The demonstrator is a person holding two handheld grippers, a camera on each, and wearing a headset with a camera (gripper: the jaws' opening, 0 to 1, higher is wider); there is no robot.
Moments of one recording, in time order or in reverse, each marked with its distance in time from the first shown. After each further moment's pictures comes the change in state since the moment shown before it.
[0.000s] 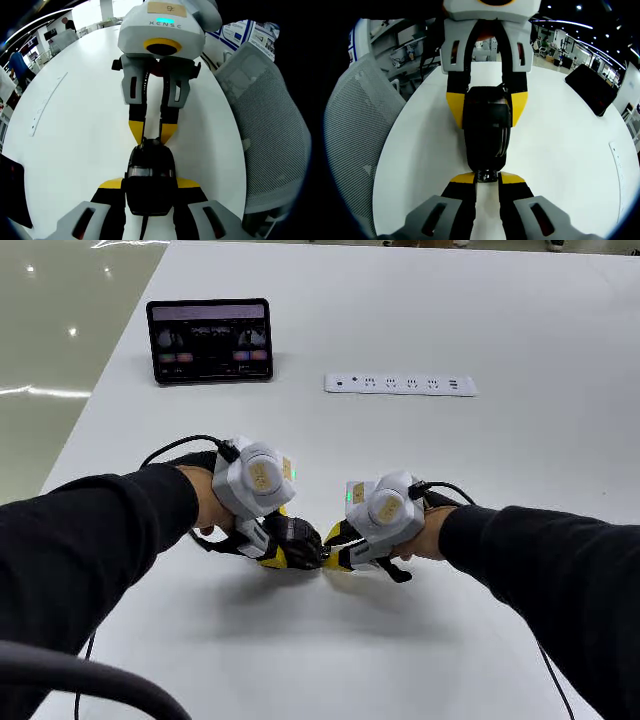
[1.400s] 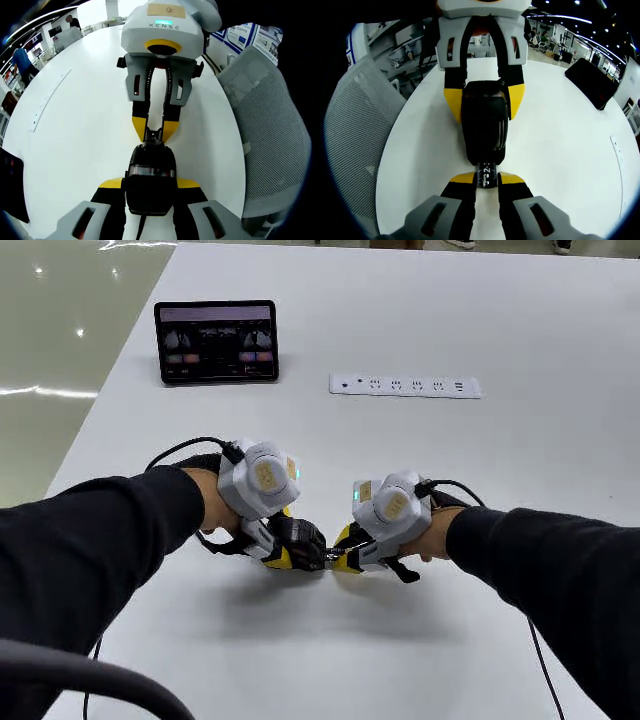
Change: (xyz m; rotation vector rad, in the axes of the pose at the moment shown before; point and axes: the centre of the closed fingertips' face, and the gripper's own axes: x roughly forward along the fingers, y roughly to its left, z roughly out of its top) left arm 0.000 0.000 0.000 -0.041 -0.005 0.013; right arm -0.002 0.001 -0.007 0.034 0.033 0.011
